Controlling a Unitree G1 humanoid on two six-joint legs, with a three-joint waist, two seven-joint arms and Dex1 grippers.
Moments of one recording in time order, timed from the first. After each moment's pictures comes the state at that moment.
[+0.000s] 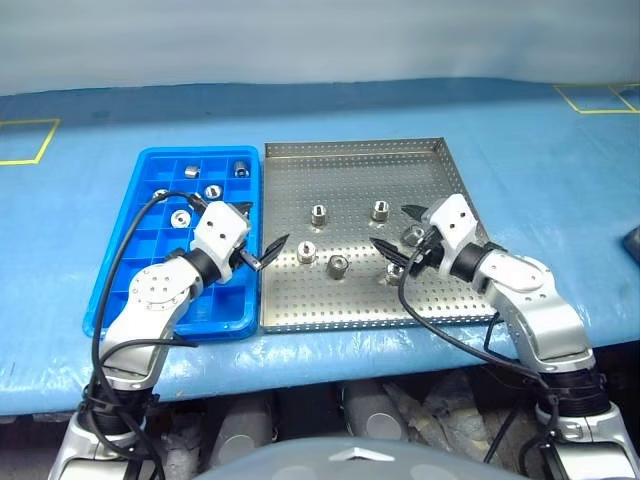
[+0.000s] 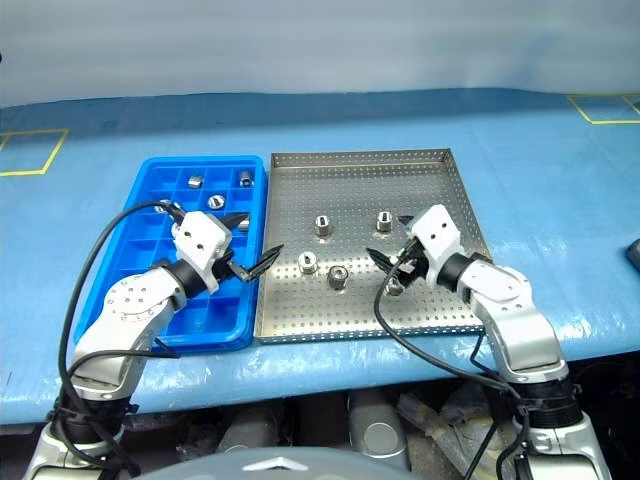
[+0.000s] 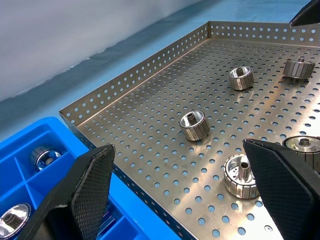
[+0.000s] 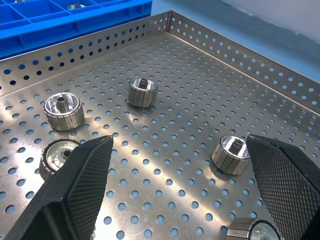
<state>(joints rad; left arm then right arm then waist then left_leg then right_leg) -0.13 0.46 -0.07 -0.44 -0.17 0.49 -0.51 -0.17 -0.56 0.01 -0.29 0.26 0.45 0.63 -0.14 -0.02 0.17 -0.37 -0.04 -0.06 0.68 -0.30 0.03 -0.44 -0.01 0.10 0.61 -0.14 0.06</state>
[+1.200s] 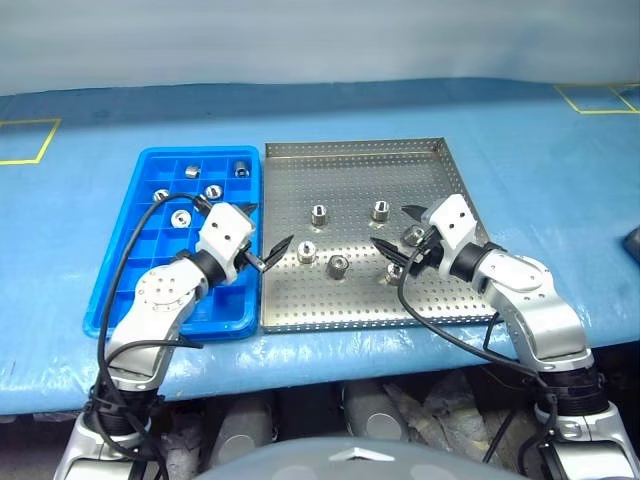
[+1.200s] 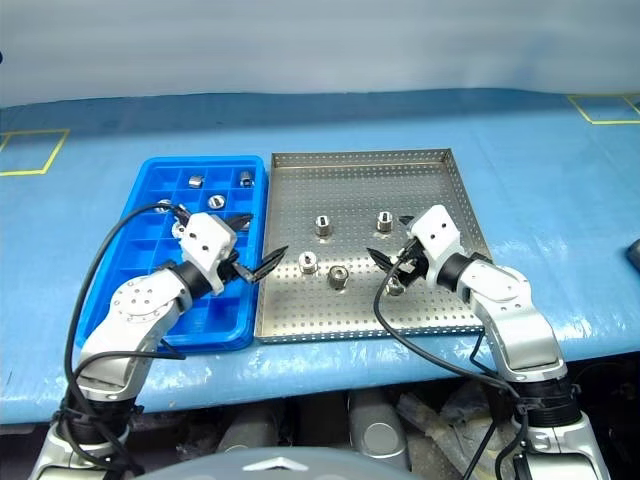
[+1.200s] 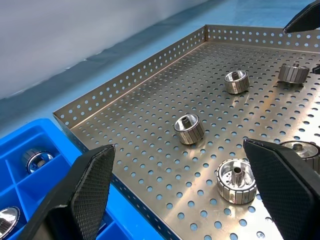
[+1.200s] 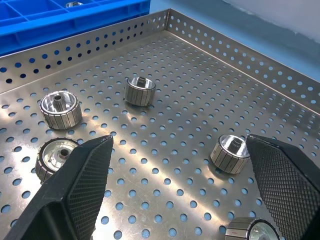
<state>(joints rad) -0.13 0.44 -0.09 -0.44 -0.16 0.49 -0.50 -0.17 -0.55 0.01 -0.28 0.24 0.44 0.63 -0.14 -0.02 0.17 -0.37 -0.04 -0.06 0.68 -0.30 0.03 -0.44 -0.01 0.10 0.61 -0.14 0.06</state>
